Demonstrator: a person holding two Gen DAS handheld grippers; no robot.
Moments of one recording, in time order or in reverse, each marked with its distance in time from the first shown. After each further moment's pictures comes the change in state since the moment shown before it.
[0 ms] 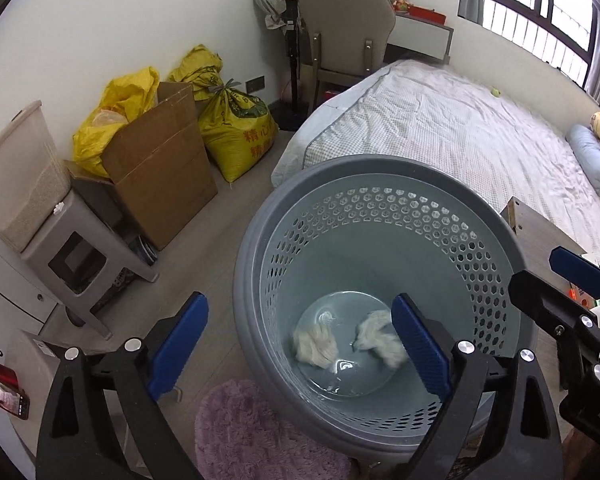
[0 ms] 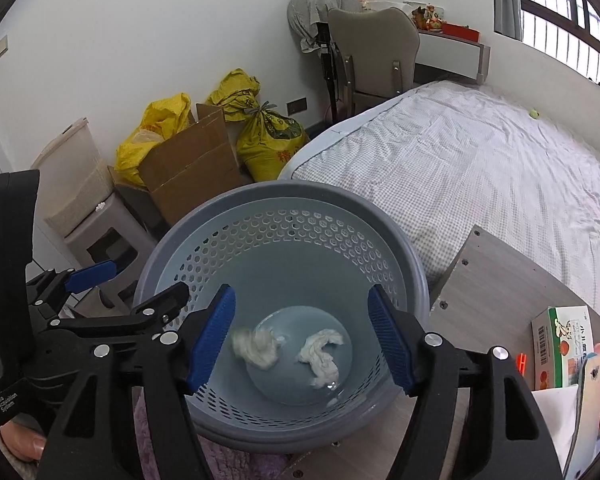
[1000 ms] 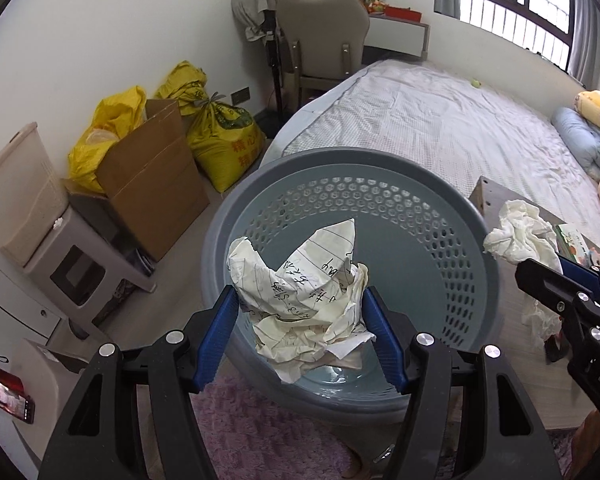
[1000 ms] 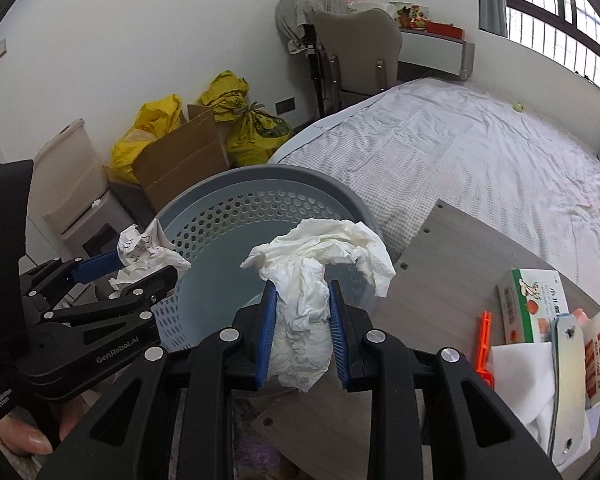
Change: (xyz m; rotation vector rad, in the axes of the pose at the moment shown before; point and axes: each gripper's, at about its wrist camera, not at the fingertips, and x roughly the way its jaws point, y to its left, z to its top) left arm -0.024 -0.030 -0.018 0.072 -0.033 -0.003; right arm -0.030 -0.016 -0.026 0.006 -0.004 -0.024
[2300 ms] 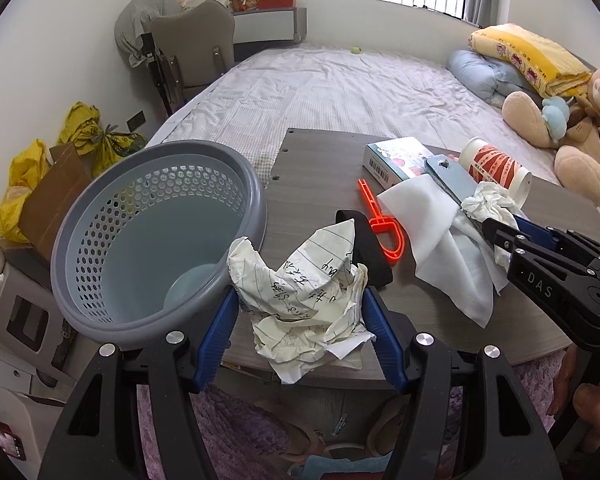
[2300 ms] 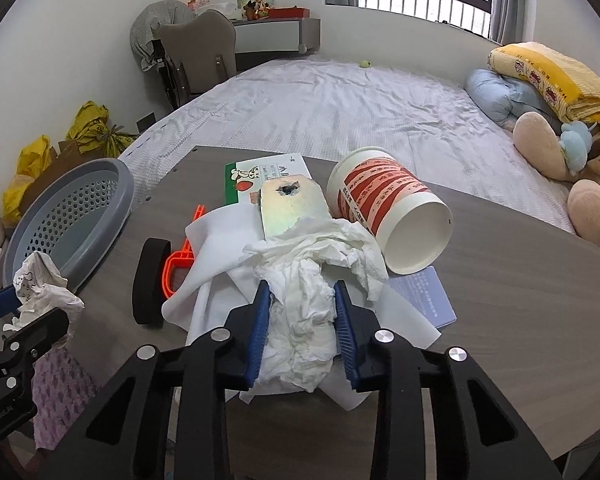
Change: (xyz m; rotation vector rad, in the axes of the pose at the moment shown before) left arm -0.058 -0.157 -0.063 0.262 0.004 -0.243; right arm -0.081 -0.159 -0.118 0.284 -0.017 -0.381
